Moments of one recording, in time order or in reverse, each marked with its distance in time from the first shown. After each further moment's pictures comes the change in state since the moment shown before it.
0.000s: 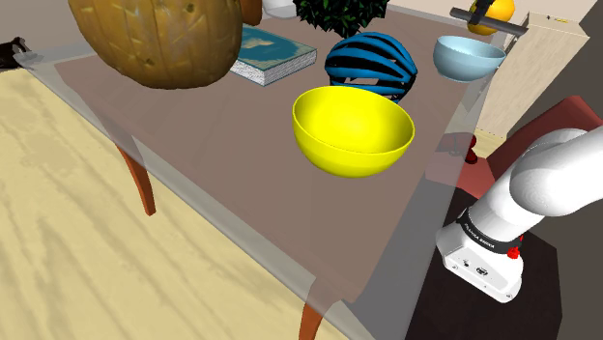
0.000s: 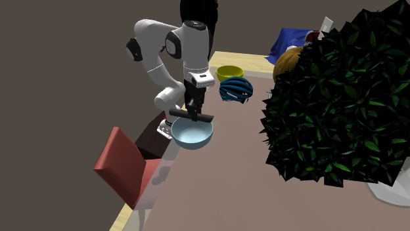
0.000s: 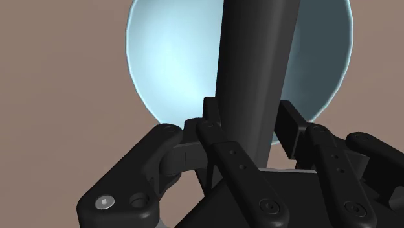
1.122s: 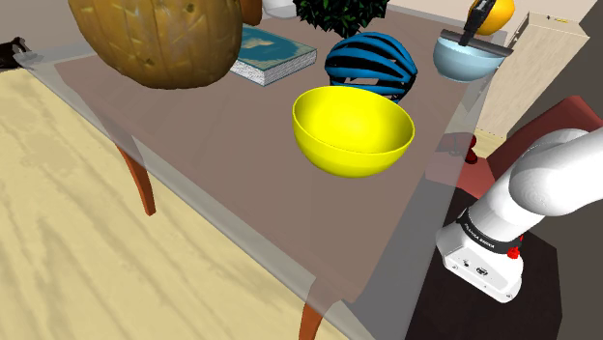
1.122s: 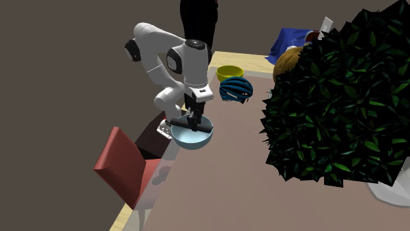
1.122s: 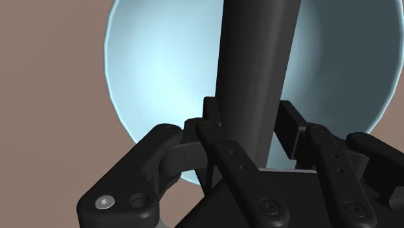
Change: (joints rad) arm -0.012 -0.030 -0.020 -0.164 -0.022 0.137 0.011
